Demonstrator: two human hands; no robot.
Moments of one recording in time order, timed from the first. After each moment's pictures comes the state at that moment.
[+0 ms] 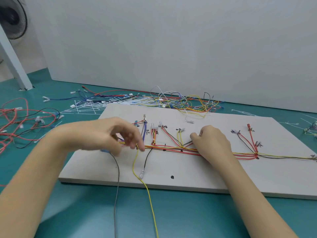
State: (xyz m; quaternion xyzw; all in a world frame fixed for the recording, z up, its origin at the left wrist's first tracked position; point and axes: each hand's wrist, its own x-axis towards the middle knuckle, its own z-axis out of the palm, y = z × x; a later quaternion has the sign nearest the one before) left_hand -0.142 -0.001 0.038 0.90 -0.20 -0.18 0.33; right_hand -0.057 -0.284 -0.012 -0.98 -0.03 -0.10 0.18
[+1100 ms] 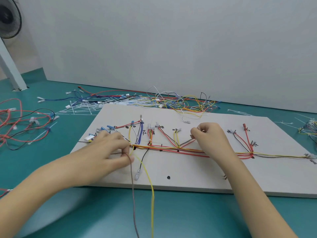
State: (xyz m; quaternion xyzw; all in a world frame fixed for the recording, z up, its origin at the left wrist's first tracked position) left_hand -0.195 -0.031 0.008 0.96 -0.09 0.01 0.27; right_hand -0.064 -0.295 0.001 -0.91 -0.07 -0.07 0.41
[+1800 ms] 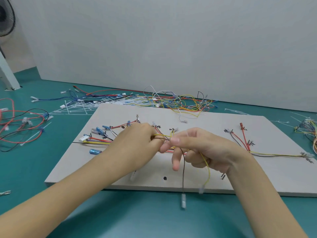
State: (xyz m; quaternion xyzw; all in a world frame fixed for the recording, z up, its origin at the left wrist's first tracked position) left_hand -0.154 -0.108 0.026 0.96 -0.06 0.14 0.23; right_hand -0.099 -0.299 0.042 -0.68 -0.29 0.40 0.53
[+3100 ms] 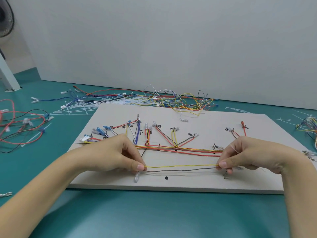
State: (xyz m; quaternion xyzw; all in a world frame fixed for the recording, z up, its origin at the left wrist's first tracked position) left_hand -0.160 -0.047 0.011 0.86 -0.12 -0.19 0.46; right_hand -0.080 -0.387 0.041 -0.87 -0.17 0.34 0.33
